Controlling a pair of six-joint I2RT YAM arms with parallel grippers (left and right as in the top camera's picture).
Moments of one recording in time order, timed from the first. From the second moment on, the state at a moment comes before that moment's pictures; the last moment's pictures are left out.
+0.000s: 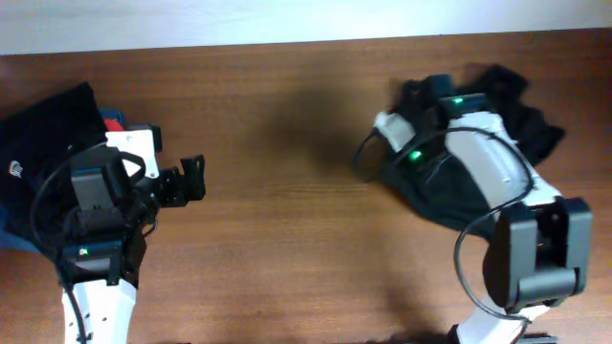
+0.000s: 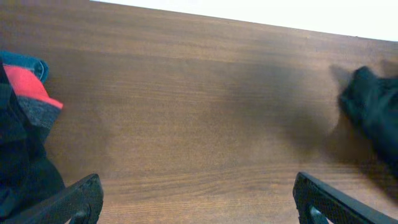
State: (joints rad) left arm 0.09 1.07 0.95 -0.53 0.25 -0.07; right arm 0.12 1.86 1.44 -1.10 -0.38 -0.52
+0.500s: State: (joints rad) left arm 0.09 1.07 0.95 -0.43 0.26 -0.07; right arm 0.32 1.86 1.44 -1.47 -0.60 -0.80
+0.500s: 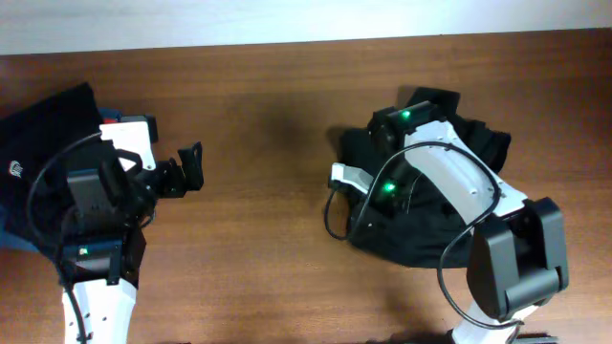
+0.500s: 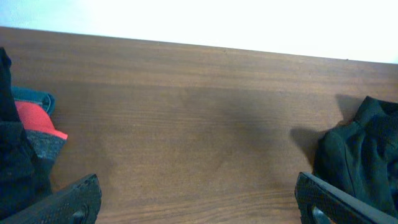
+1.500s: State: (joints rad) left arm -0.46 2.09 1.60 -0.62 0.44 0.01; right arm -0.32 1.63 1.69 -1.36 -0.07 0.07
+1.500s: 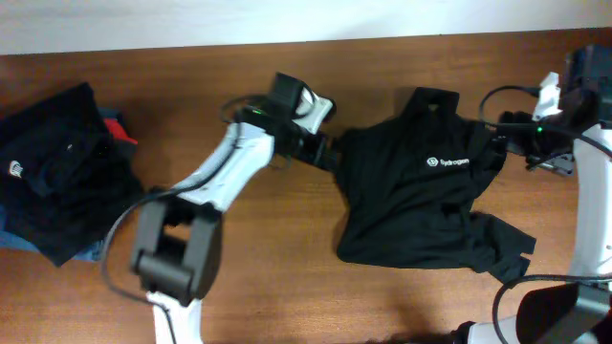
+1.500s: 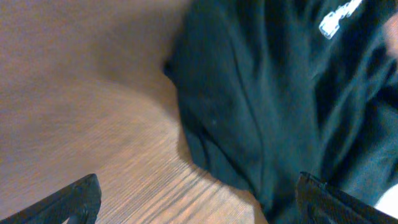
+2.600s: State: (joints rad) left arm -0.28 1.94 1.70 -0.80 -0.05 -0.01; right arm -0.34 1.63 1.69 -1.36 -0.07 0.08
